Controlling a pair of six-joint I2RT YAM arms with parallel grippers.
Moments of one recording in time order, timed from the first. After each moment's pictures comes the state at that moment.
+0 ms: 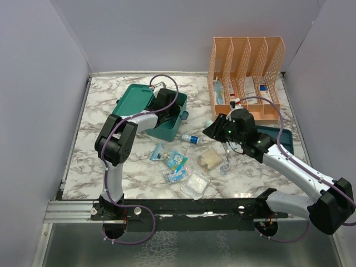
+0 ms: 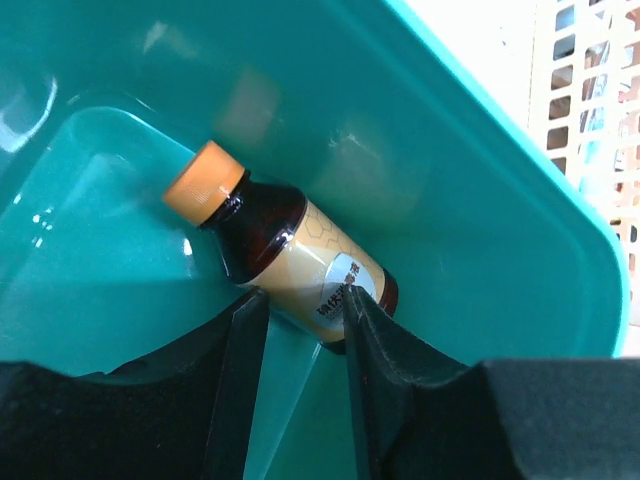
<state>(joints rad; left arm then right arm) -0.47 2.01 1.28 0.14 -0.16 -0.79 0.60 1.13 0.83 -0.22 -0.03 0.78</state>
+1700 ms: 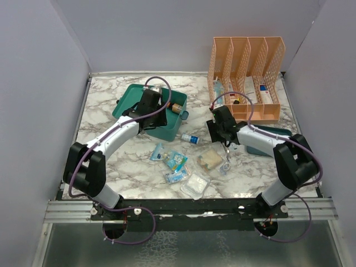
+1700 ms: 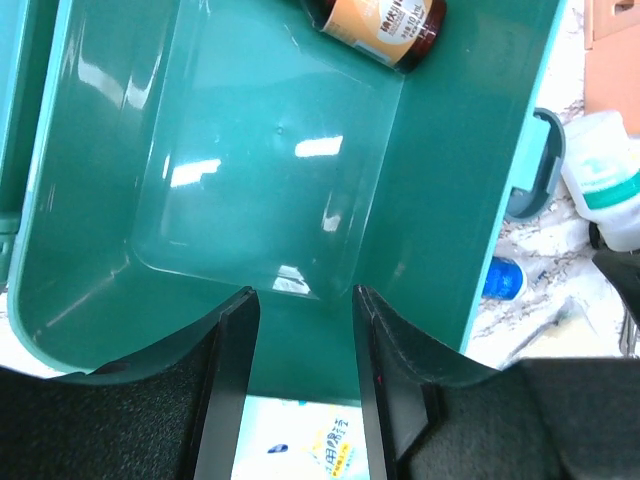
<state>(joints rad) -0.46 1.56 1.16 -0.41 -0.06 -0.46 0.53 1.60 0.92 -0.23 0.23 0.13</state>
